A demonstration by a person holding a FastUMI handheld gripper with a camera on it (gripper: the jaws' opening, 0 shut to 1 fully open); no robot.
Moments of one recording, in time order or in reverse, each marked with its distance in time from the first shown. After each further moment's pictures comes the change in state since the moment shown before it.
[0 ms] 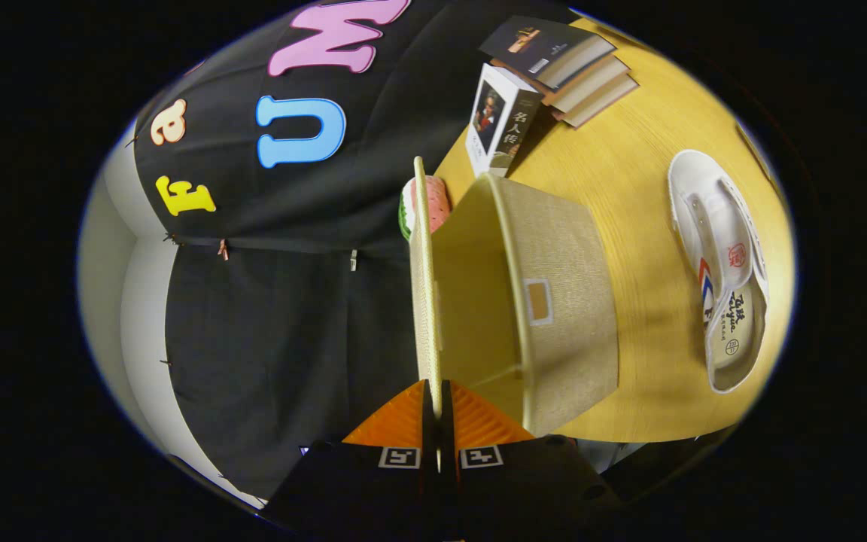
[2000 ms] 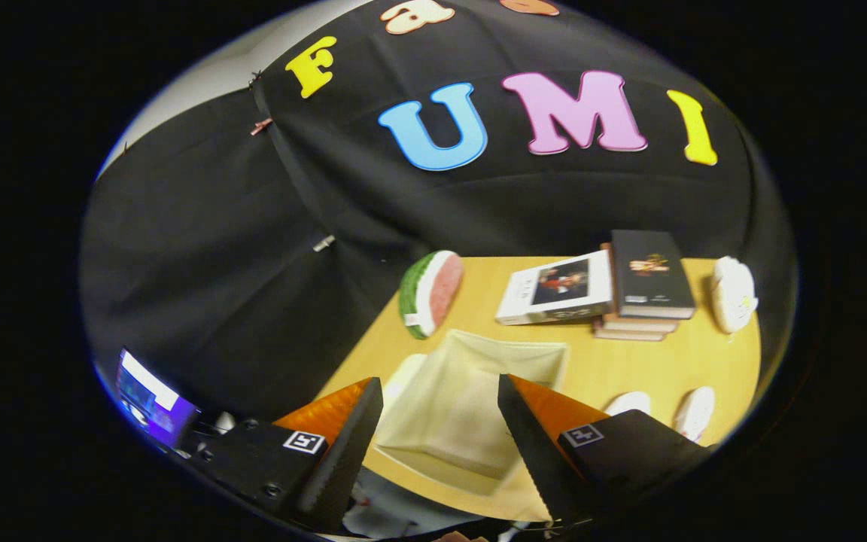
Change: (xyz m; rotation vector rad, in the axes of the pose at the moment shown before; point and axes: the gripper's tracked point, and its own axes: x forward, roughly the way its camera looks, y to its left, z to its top) arm -0.037 0.067 0.045 -0.893 -0.299 -0.450
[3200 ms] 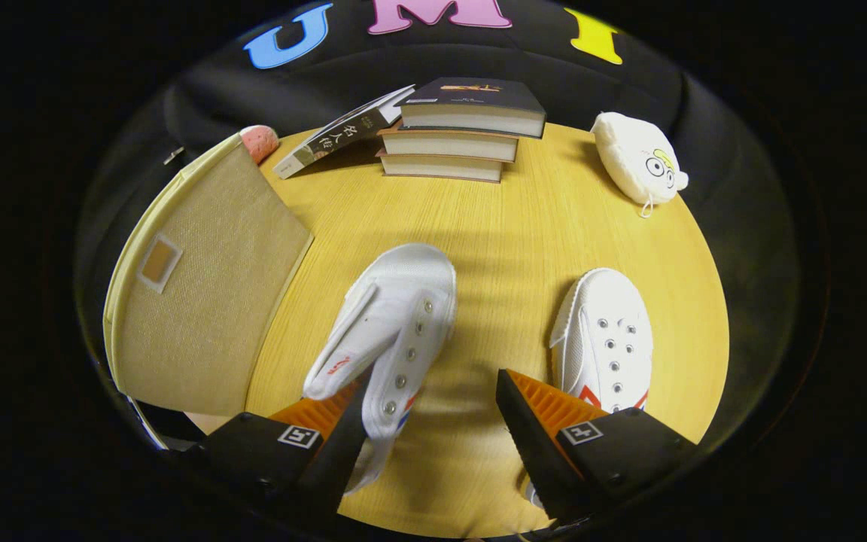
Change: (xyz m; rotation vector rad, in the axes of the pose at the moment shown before) arm 0.075 -0.267 -0.234 0.089 0.371 -0.300
